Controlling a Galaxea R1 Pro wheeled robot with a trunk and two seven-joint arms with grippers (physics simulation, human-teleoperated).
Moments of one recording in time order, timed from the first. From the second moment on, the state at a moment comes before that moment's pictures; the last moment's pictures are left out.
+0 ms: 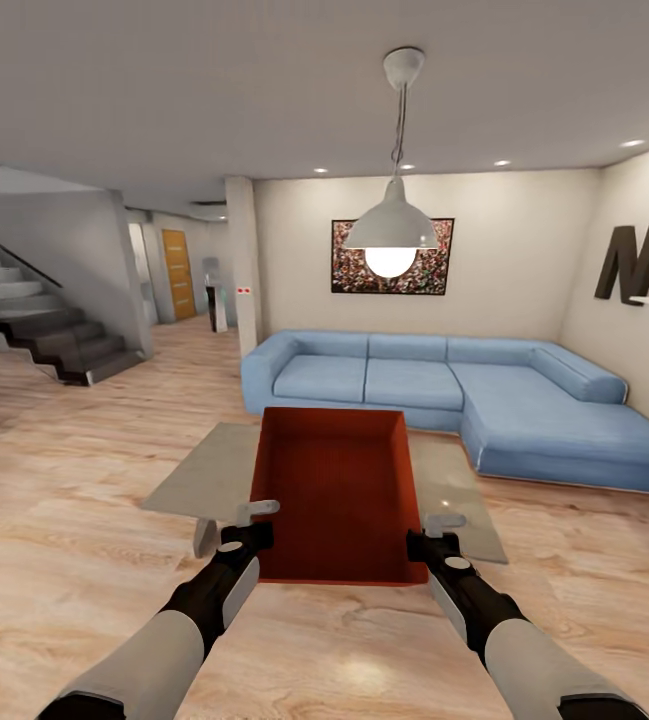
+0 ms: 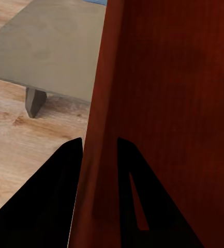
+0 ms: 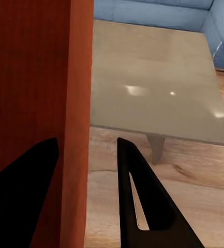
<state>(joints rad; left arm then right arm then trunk) -0.71 -0.16 -0.10 -0.44 0.15 0.09 0.27 -0.70 0.04 0.02 -0.35 0.03 -0.01 -0.10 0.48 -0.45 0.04</state>
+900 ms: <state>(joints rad) -0.71 -0.16 -0.10 -0.44 0.15 0.09 0.27 -0.70 0.04 0.02 -0.35 0.03 -0.01 -0.10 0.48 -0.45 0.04</state>
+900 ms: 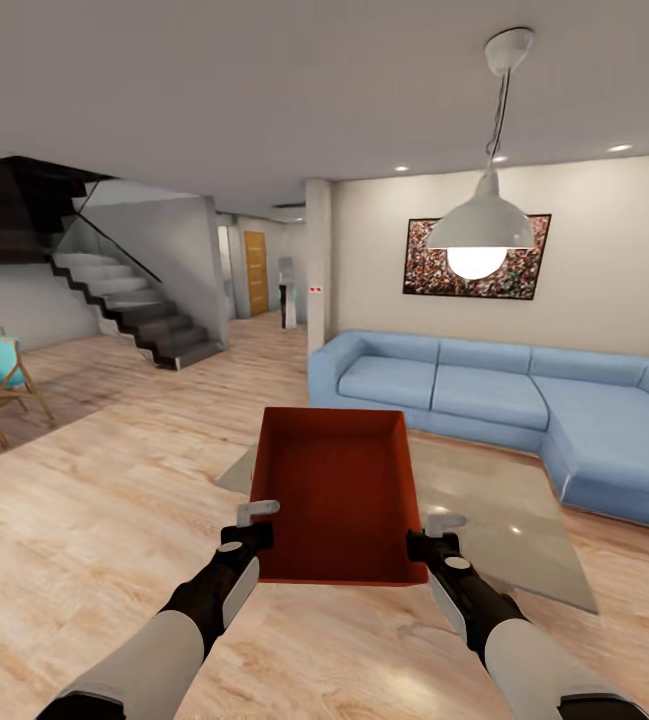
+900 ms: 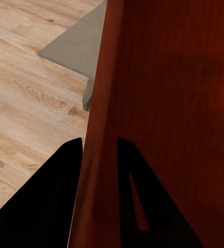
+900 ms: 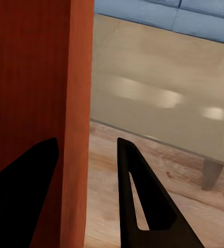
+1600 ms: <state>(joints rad) -0.71 -0.16 -0.10 -0.44 0.15 0.09 0.27 -0.70 0.04 0.02 -0.35 0.03 -0.01 -0.10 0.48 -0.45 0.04</state>
